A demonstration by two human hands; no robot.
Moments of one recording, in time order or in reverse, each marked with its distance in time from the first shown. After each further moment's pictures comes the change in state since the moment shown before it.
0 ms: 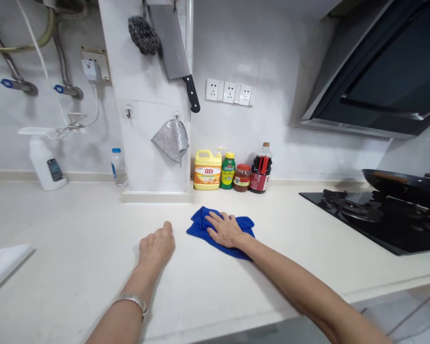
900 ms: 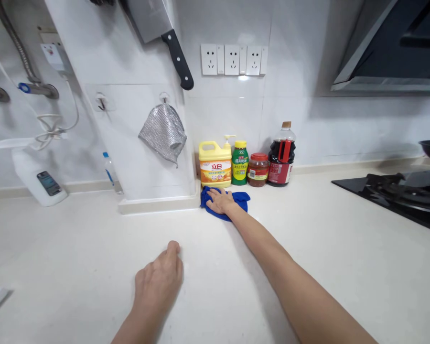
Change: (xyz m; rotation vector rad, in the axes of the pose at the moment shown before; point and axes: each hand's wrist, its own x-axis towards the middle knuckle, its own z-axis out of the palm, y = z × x) left_hand 0.014 -0.004 0.013 0.052 -0.141 -0.055; right_hand 0.178 0.043 0.018 0.079 -0.004 0.134
